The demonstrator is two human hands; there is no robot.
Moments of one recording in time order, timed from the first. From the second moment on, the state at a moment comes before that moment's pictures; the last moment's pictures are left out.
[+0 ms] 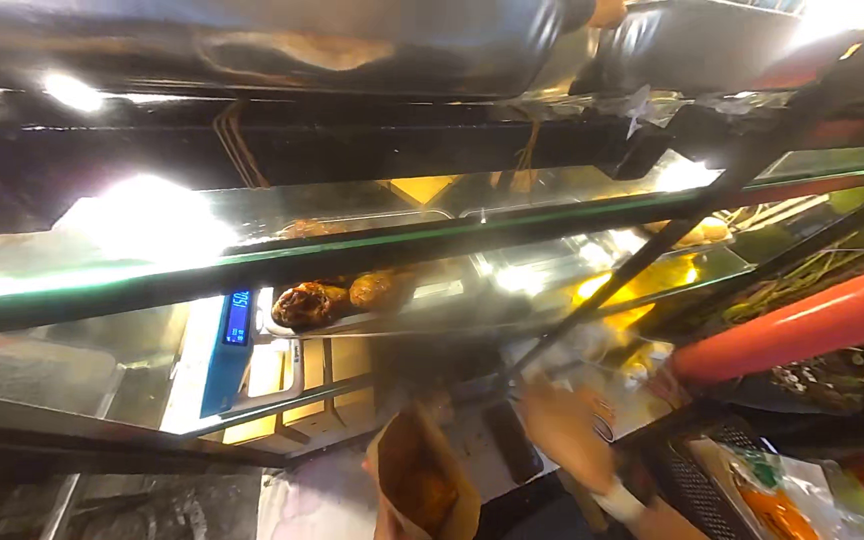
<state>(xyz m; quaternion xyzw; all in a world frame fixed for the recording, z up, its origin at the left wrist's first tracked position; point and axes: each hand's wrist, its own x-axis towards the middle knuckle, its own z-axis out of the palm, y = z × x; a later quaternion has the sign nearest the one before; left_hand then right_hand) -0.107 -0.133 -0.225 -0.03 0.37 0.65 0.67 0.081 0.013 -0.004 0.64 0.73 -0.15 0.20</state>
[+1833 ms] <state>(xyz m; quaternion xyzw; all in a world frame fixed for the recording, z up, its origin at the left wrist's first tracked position) -0.111 -0.129 -0.228 -0.05 0.35 0.68 0.64 0.073 0.016 -0.004 0.64 0.73 -0.15 0.20</state>
